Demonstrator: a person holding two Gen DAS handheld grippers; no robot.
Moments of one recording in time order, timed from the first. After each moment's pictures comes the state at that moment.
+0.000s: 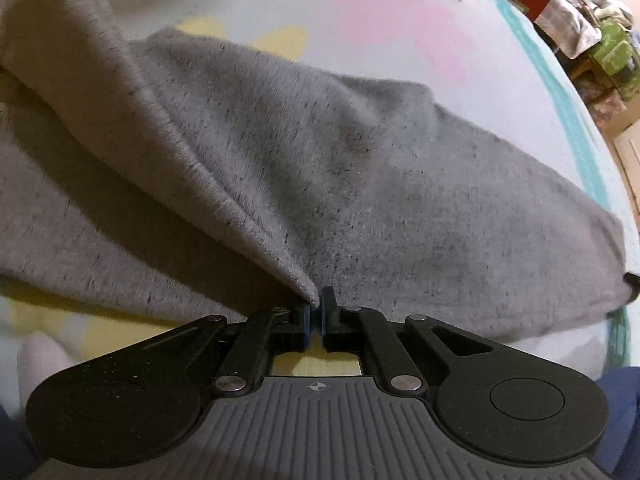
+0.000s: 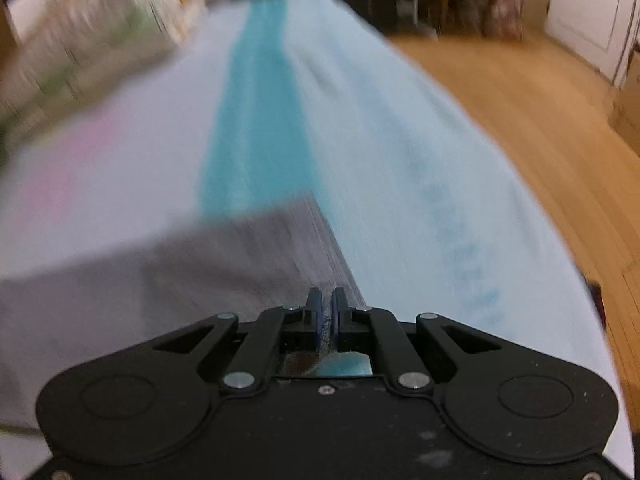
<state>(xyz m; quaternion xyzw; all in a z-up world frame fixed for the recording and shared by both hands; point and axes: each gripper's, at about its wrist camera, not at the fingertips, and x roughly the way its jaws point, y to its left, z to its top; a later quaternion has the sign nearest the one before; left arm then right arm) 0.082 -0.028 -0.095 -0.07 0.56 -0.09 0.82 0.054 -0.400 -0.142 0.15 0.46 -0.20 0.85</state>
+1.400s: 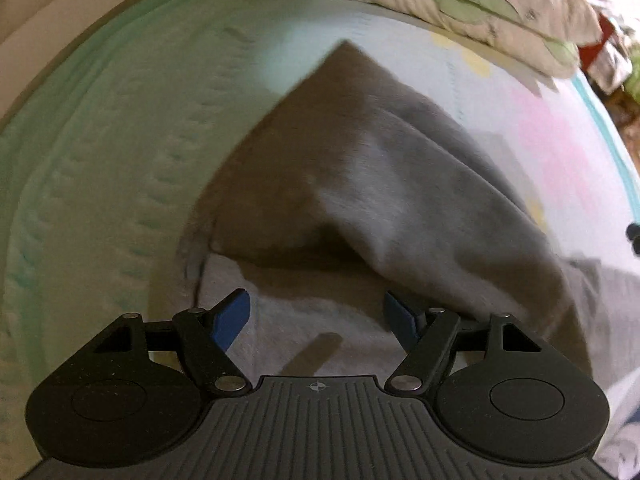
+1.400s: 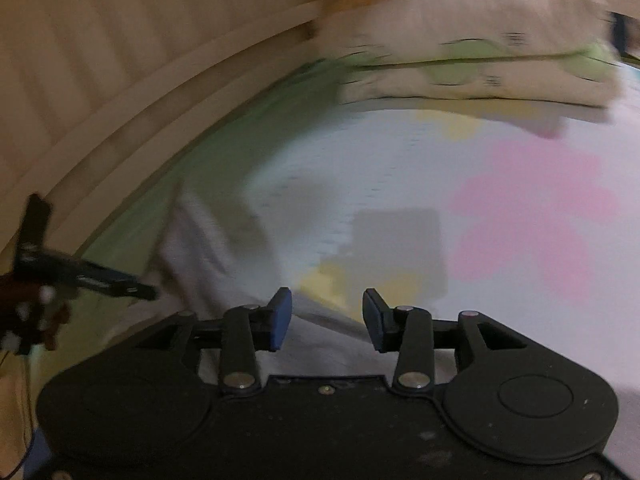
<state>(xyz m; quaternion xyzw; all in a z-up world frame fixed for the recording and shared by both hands) 0.192 0.244 -0.023 -0.04 0.53 -0.07 0.84 0.235 0.004 -0.023 0.10 0.38 0.24 0.89</state>
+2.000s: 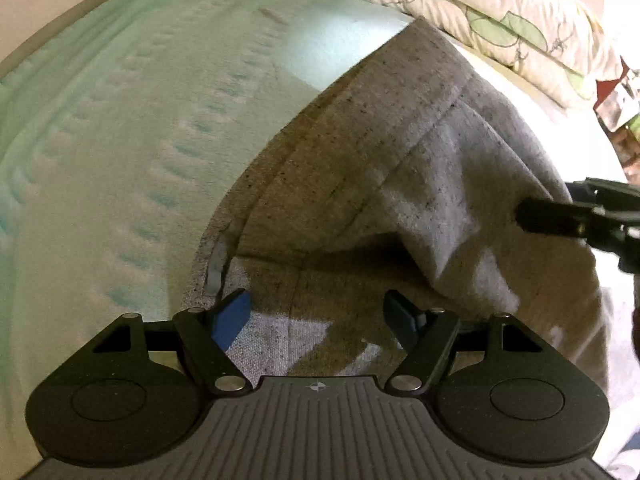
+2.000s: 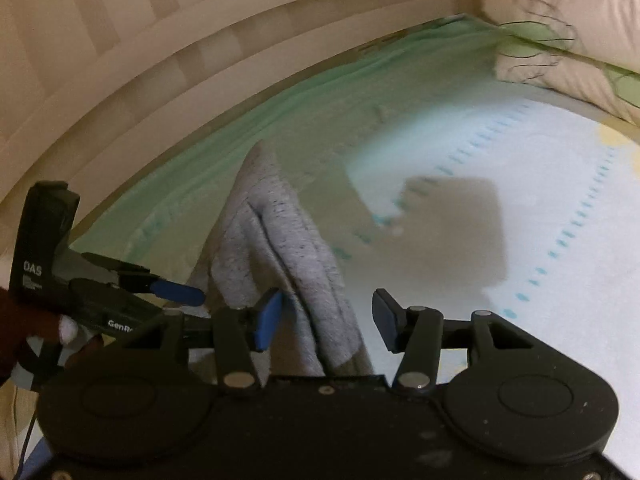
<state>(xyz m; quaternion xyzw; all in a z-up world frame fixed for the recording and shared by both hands) 0.187 0.276 -0.053 -0.10 0.52 -0.07 0.85 0.321 0.143 -0.055 0.02 0.40 0.36 0.84</state>
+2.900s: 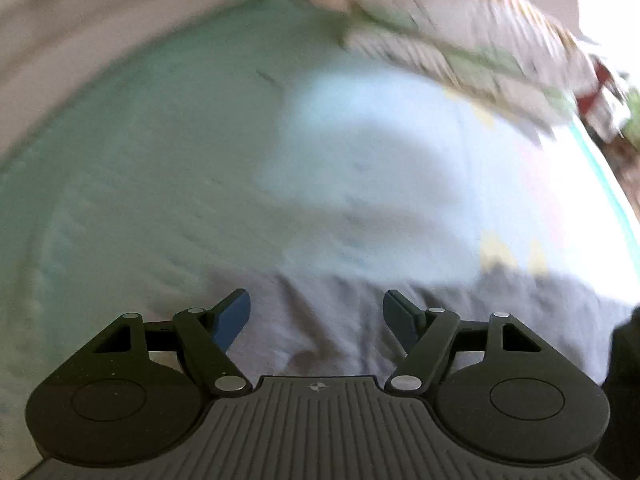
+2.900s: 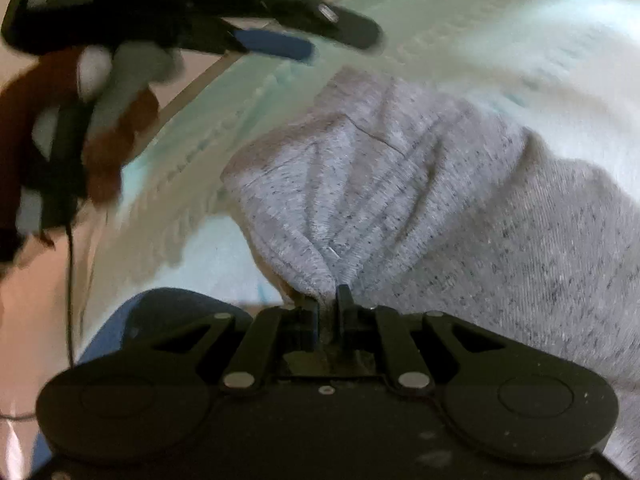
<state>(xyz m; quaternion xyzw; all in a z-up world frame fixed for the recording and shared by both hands) 0.151 0.265 -0.016 -0.06 0.47 -0.07 0.88 0.222 0.198 -0.099 0.03 0.50 0.46 0.73</state>
